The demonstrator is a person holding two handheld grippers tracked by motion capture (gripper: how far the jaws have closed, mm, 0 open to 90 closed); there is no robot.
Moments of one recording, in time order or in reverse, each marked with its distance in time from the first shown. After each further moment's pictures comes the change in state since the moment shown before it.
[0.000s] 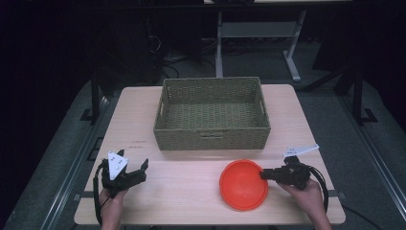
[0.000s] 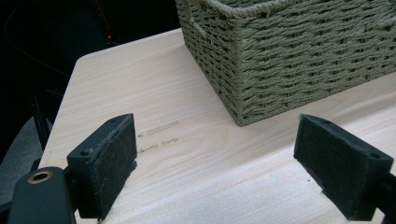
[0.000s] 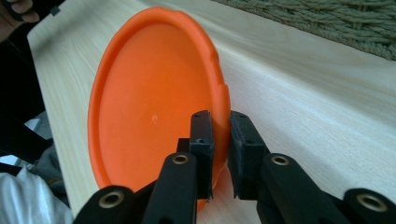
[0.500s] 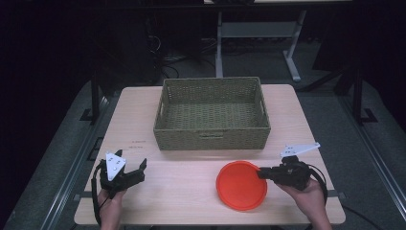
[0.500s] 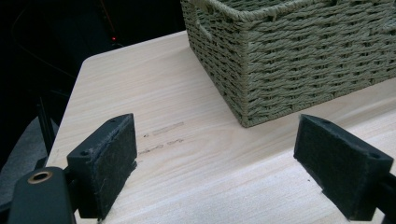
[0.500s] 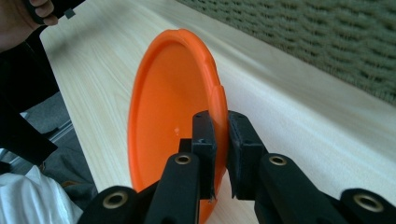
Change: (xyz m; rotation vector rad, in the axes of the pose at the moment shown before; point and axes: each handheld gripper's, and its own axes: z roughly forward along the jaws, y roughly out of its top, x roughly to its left) left arm 0.003 0.000 -0.003 -0.004 0.015 -0.004; right arm 0.043 0.022 -0.016 -0.016 -0.044 -0.086
